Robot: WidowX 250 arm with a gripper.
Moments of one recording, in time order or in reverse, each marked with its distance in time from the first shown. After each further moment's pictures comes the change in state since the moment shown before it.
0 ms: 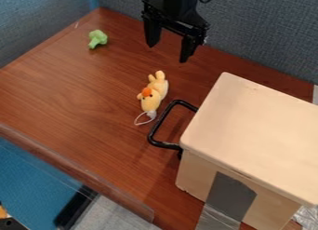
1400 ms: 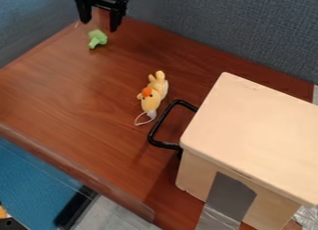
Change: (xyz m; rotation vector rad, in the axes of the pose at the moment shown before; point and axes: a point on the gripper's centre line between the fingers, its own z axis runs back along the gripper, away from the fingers) arm 0.031 0.173 -0.062 0.066 0.044 0.239
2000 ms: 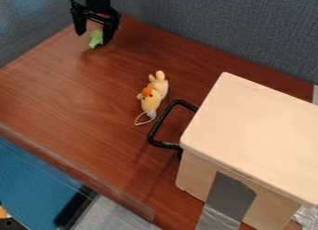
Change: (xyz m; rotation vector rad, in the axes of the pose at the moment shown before) arm 0.008 0.017 -0.042 0.031 0.090 -0.013
